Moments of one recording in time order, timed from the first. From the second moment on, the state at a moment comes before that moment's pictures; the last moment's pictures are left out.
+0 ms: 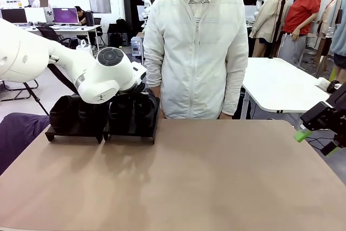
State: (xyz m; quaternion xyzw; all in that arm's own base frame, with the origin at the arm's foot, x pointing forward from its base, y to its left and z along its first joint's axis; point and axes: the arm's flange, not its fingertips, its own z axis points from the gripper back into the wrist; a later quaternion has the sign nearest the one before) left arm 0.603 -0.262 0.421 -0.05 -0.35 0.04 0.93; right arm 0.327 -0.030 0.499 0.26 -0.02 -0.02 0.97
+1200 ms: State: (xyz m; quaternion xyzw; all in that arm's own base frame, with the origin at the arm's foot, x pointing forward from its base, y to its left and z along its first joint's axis) left arm 0.505 -0.263 0.532 -0.04 -0.36 0.05 0.93; right arm 0.327 -0.030 0.498 0.26 -0.02 -0.02 0.97
